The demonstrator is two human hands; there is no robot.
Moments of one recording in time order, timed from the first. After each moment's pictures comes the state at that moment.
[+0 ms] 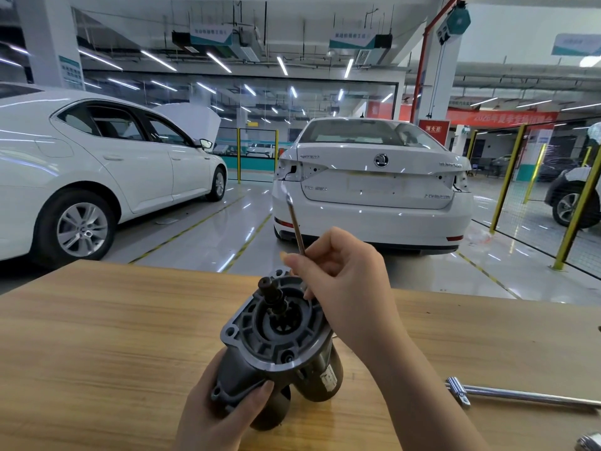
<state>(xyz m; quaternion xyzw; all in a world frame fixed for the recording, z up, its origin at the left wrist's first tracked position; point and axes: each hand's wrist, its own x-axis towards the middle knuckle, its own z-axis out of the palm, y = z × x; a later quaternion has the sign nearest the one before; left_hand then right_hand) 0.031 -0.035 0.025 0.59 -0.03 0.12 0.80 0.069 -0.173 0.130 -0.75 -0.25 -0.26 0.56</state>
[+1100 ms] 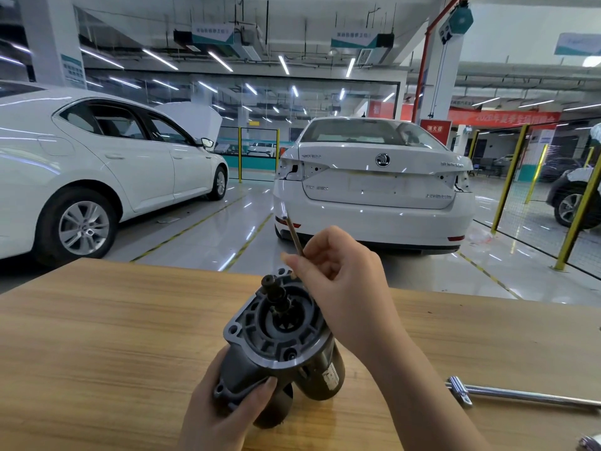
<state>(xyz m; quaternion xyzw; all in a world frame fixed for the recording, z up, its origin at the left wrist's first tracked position) 0.031 -0.034 0.024 0.59 -0.02 0.11 0.80 0.066 -0.171 0.131 -0.77 -0.27 -0.26 0.51</state>
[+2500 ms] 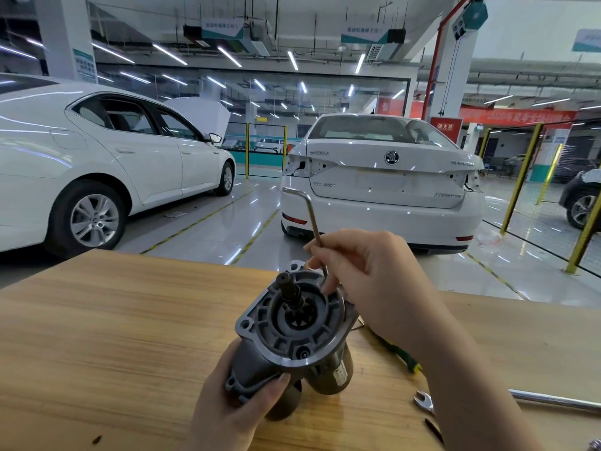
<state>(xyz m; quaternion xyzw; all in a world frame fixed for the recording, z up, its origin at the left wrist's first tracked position) 0.029 -0.034 0.023 0.58 -0.08 0.12 0.80 0.053 -0.189 0.149 -0.83 -0.30 -0.20 0.43</state>
